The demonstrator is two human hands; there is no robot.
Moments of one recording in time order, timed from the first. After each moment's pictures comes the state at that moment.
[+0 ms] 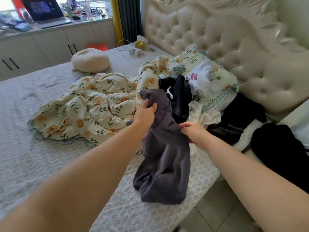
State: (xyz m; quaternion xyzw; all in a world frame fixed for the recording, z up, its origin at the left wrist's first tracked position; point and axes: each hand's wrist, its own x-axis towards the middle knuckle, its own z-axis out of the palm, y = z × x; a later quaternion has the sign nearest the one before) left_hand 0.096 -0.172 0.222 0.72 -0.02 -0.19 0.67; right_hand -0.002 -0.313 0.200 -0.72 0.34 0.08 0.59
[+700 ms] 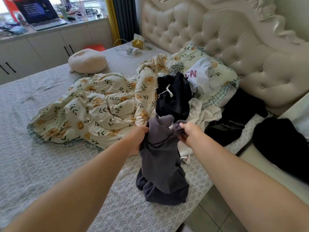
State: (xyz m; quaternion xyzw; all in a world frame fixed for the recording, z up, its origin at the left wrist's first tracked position) left_hand 0.079 -0.127 0.196 0.67 0.07 -0.42 0.61; right_hand 0.024 -0.291 0.188 -0.45 0.51 0.00 0.73
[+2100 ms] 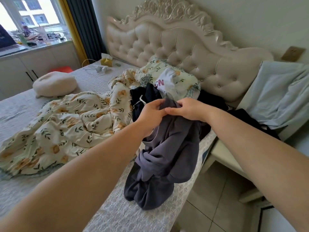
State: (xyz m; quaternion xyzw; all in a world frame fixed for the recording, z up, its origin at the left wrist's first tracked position) left_hand 0.024 -0.211 0.285 0.63 -0.25 -0.34 0.65; right_hand -0.056 -0.344 0.315 -0.90 0.21 0.05 0.38
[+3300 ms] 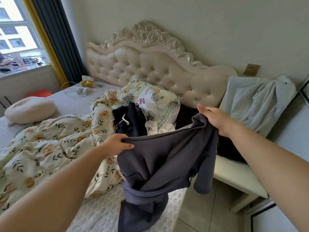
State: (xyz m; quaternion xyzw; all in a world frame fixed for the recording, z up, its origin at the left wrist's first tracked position) left_hand 0.088 -0.189 0.250 0.83 -0.38 -0.28 0.29; right_hand -0.154 -0.434 0.328 -0.71 0.39 -0.19 0.56
